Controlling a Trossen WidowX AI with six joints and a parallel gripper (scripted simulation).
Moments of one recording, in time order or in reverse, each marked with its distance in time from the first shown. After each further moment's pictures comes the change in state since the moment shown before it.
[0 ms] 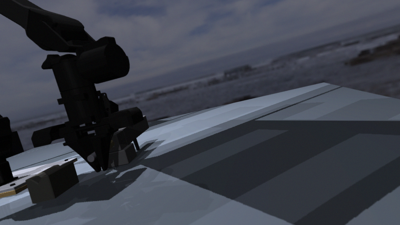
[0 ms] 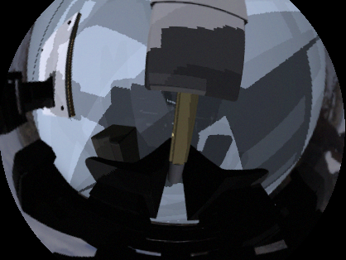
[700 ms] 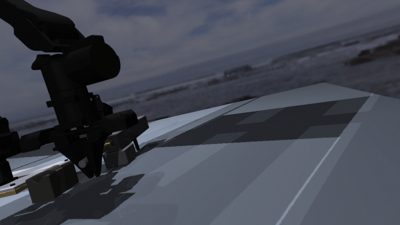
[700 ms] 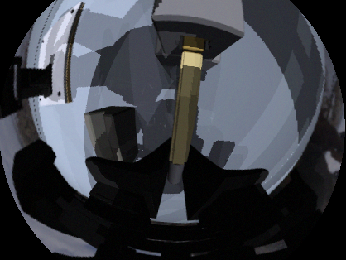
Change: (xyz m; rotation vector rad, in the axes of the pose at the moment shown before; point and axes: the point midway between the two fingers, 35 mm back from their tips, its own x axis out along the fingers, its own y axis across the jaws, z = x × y) arm 0.001 0.000 -0.027 0.001 0.002 -0.003
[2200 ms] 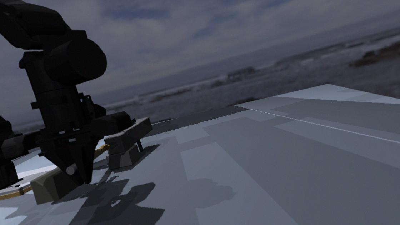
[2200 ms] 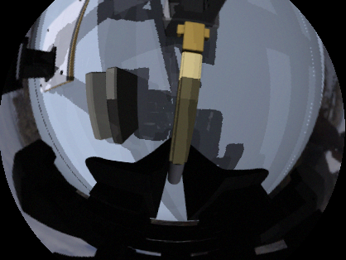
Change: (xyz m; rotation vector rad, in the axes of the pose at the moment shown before) arm -0.006 0.001 -0.039 0.002 -0.001 0.004
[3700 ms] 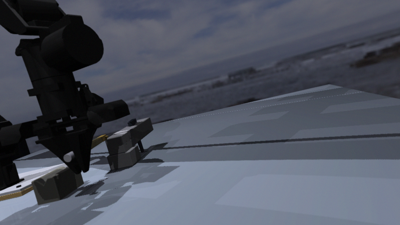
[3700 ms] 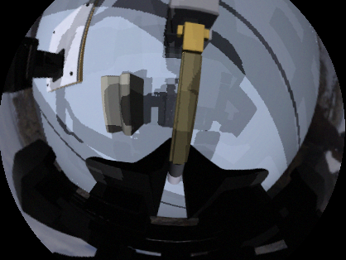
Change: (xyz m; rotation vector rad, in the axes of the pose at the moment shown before) arm -0.020 0.000 0.001 0.000 0.000 0.000
